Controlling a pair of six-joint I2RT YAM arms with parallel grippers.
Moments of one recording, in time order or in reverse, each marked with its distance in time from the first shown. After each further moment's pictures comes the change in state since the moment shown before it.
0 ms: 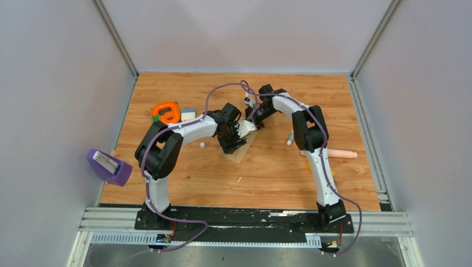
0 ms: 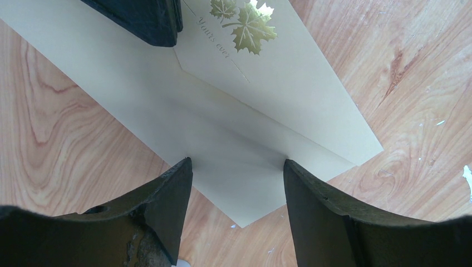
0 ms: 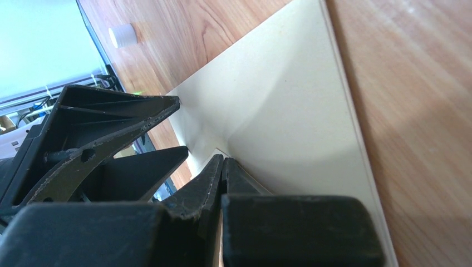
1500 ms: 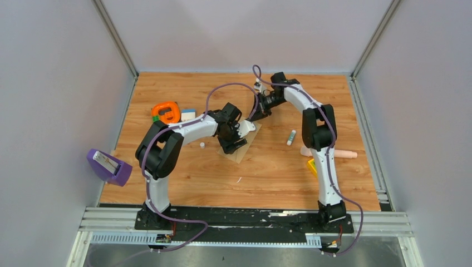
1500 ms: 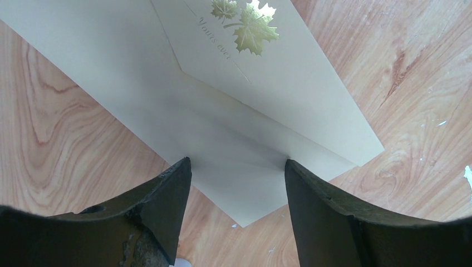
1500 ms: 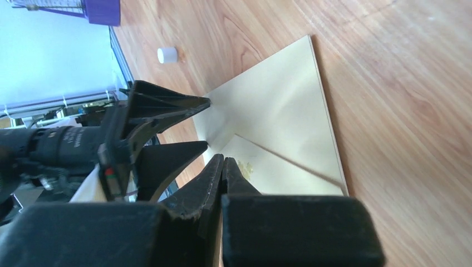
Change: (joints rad) left arm -0.002 0.005 0.009 -0.010 -0.004 0.000; right arm -0.085 -0.036 0.082 -0.019 -0.061 -0.042
